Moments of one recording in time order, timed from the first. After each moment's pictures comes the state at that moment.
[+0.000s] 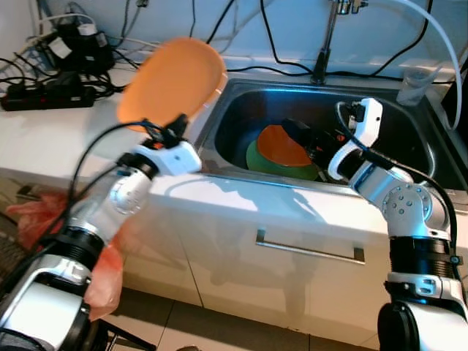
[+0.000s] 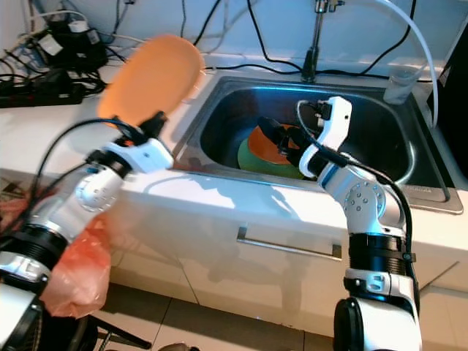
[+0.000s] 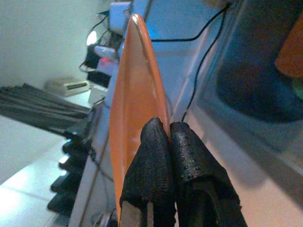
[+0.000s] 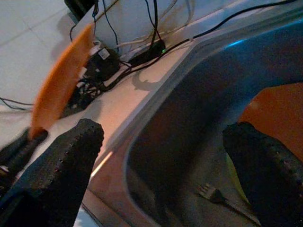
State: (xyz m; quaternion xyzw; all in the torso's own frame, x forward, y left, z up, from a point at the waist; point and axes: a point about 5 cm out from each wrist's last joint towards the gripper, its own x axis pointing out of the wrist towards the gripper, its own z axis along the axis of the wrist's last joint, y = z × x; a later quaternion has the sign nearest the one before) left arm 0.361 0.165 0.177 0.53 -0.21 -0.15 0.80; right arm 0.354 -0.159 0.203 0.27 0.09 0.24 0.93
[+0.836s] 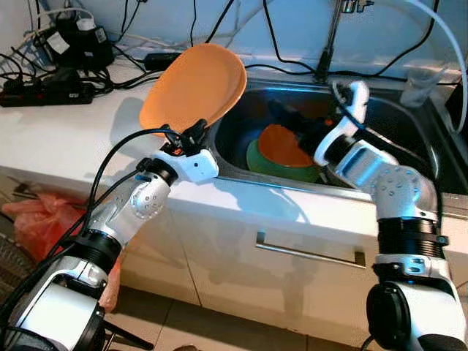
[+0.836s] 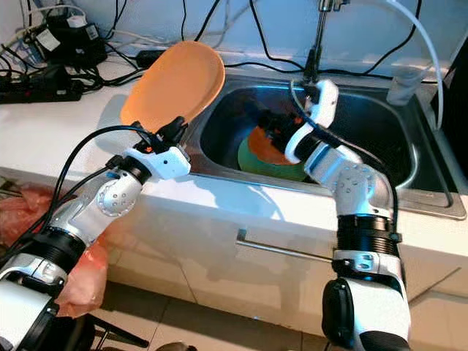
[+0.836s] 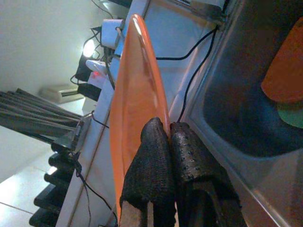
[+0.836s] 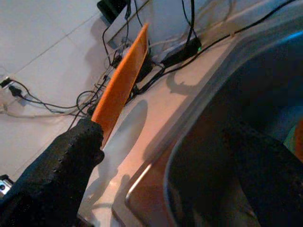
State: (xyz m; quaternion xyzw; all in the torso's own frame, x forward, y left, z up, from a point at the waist) left arm 0.360 0.143 0.172 0.52 -0.23 -0.16 0.81; right arm 0.365 -0.137 0.213 0.31 0.09 0.30 0.90
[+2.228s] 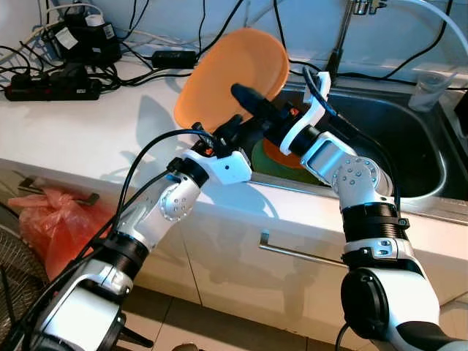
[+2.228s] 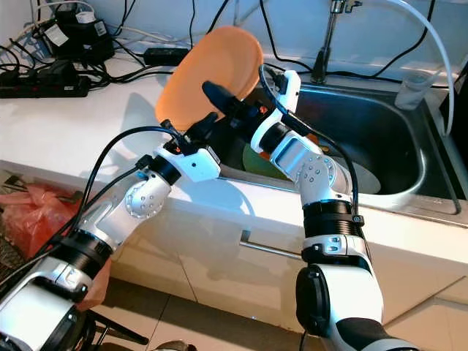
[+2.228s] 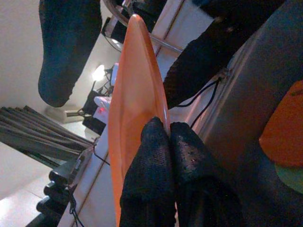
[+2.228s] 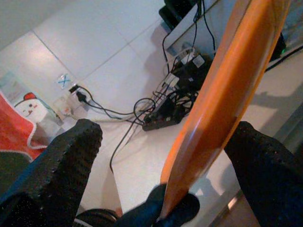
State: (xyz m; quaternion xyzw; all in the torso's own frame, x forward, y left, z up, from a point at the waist) left arm 0.347 0.089 0.184 0.47 -0.30 -0.20 0.81; right arm 0.375 -0.087 0.228 0.36 0.03 0.39 0.85
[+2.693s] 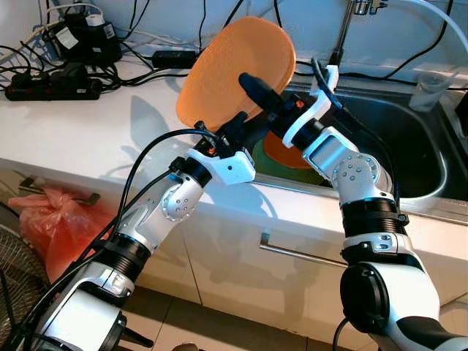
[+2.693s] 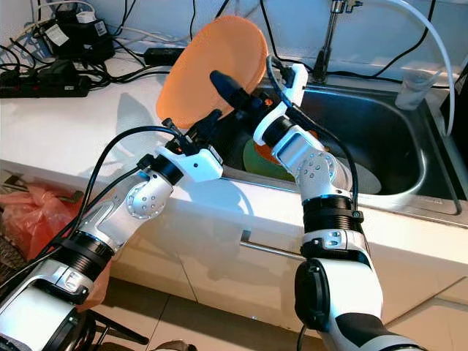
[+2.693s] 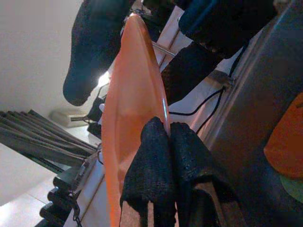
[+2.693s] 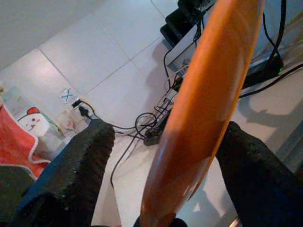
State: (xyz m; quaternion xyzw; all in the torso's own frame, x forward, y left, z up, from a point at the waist) left arm 0.344 0.085 0.189 0.47 -0.31 -0.19 0.80; right arm 0.380 -0.090 0.233 0.37 0.00 0.38 0.85
